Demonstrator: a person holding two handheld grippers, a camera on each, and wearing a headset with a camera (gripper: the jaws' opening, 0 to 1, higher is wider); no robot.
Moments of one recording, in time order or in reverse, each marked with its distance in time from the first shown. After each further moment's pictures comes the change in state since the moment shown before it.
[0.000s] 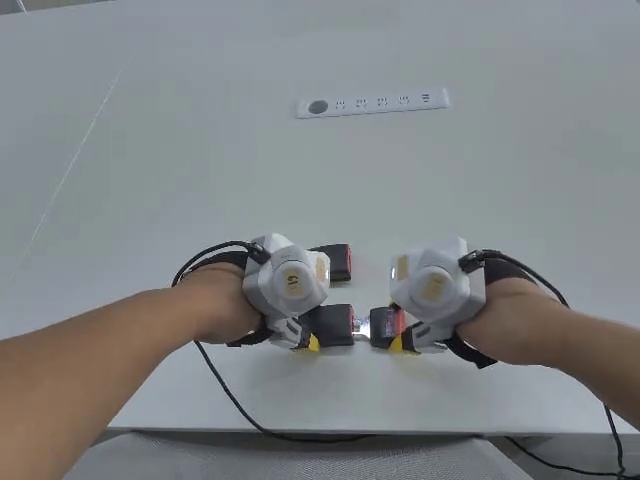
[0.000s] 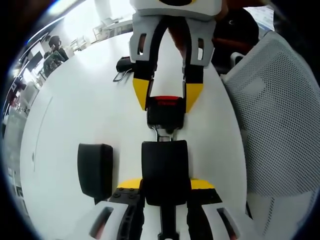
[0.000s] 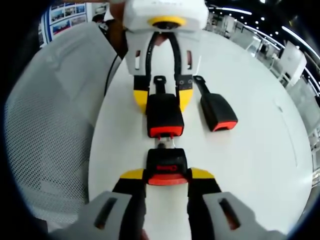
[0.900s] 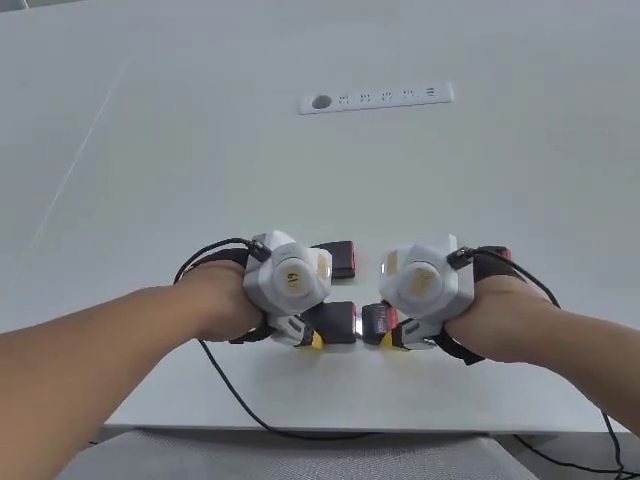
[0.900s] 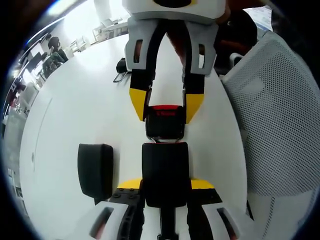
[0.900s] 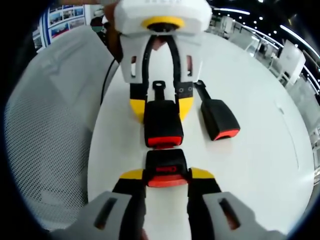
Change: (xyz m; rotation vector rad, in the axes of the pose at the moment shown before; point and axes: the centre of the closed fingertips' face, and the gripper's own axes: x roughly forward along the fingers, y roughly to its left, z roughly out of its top) left arm -0.001 0.000 0.000 0.003 -0.011 -0.004; right arm 0.010 -0.001 0.014 0.023 -0.030 0.001
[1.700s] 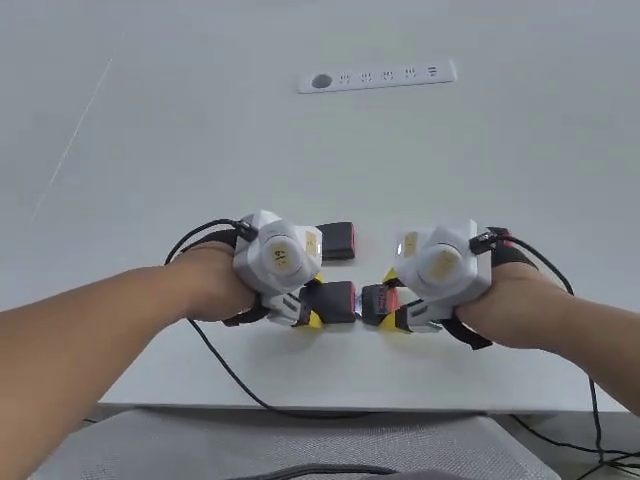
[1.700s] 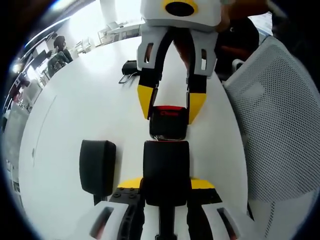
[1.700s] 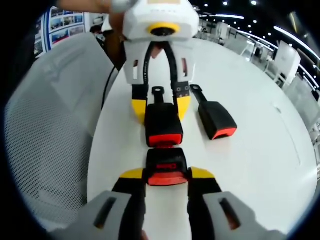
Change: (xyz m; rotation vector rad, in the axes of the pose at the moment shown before) left arm -0.001 0.001 -0.001 -0.029 -0.055 0.013; right arm -0.006 0.002 -0.002 0.026 -0.094 -0.010
